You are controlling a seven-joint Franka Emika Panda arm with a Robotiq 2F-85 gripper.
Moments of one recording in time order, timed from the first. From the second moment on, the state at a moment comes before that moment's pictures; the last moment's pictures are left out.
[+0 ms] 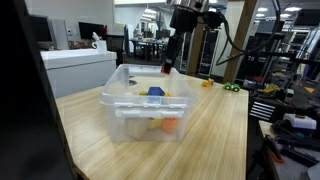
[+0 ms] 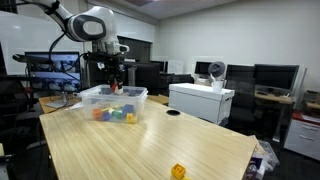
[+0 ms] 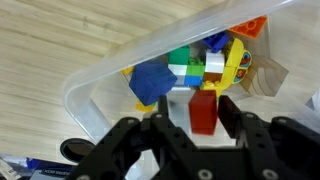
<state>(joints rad) 0.01 -0.13 -0.05 -2.35 0.08 2.42 -0.26</state>
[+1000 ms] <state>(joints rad) -0.15 -0.01 -0.21 -2.07 0.08 2.33 -0.23</state>
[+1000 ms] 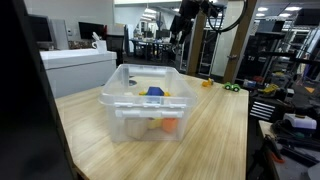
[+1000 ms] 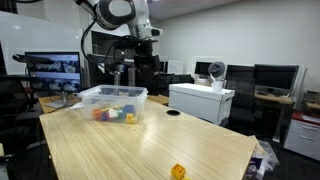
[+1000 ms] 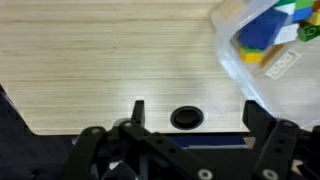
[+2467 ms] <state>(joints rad) -0.41 0.25 -0.39 -1.98 -0.11 2.25 -0.17</state>
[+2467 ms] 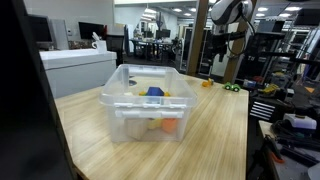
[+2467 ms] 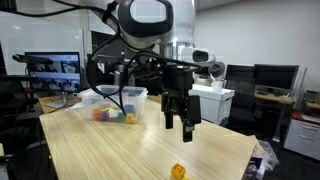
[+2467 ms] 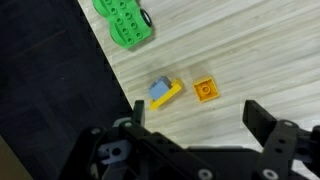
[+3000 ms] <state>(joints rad) -0.42 0.37 -0.37 -2.06 -0.10 2.47 -0.19</state>
